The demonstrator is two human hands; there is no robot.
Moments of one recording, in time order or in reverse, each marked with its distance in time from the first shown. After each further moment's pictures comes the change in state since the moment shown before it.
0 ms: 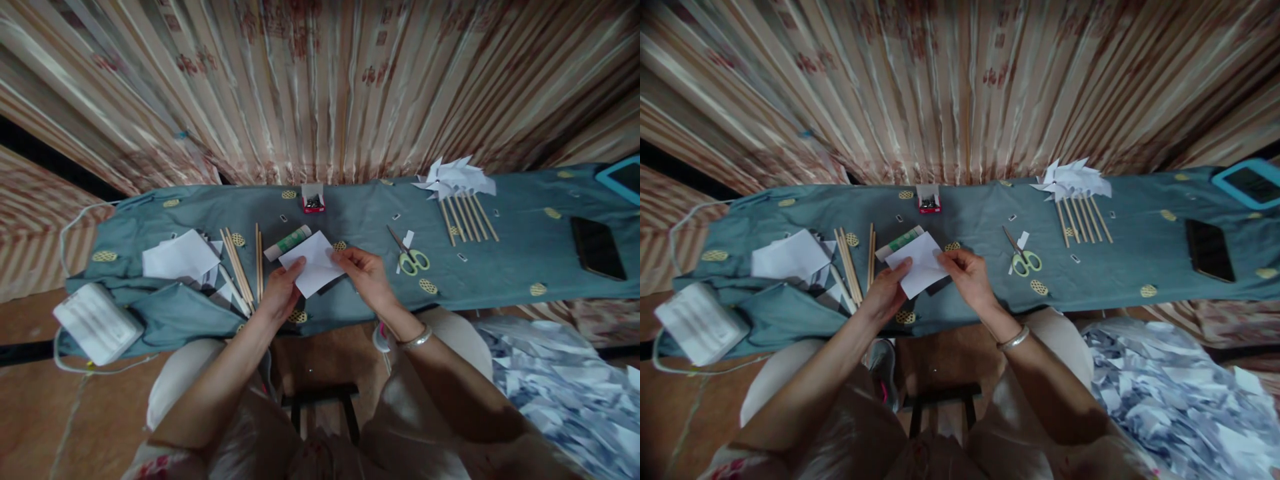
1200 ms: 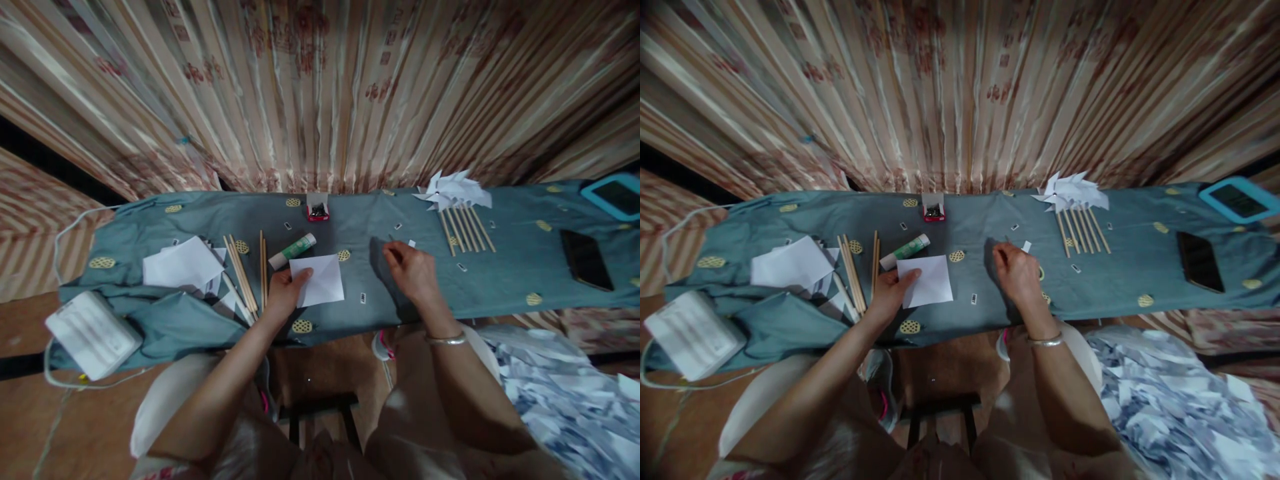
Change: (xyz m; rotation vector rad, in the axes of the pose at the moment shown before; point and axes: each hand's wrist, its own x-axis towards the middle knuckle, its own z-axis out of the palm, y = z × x) left_hand 0.016 0.004 -0.021 0.495 -0.002 0.236; right_hand 0.018 -0.021 -0.078 -1.112 0.207 -0.225
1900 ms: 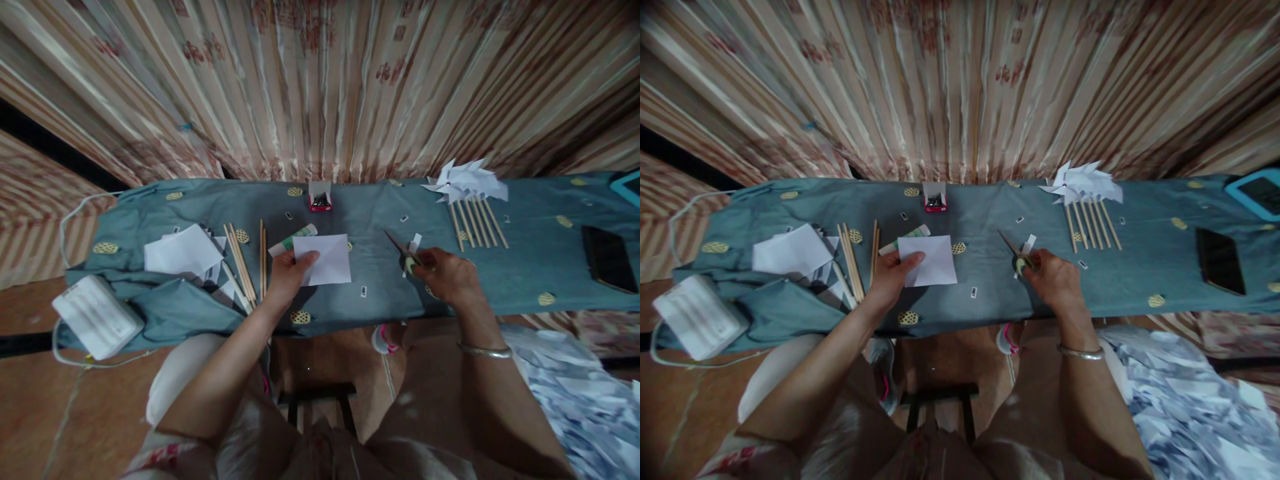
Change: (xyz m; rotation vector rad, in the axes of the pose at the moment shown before) left_hand 0.004 0.013 0.018 -0.166 -0.013 0.089; right_hand -0.012 0.058 -0.028 -0.188 -0.185 0.190
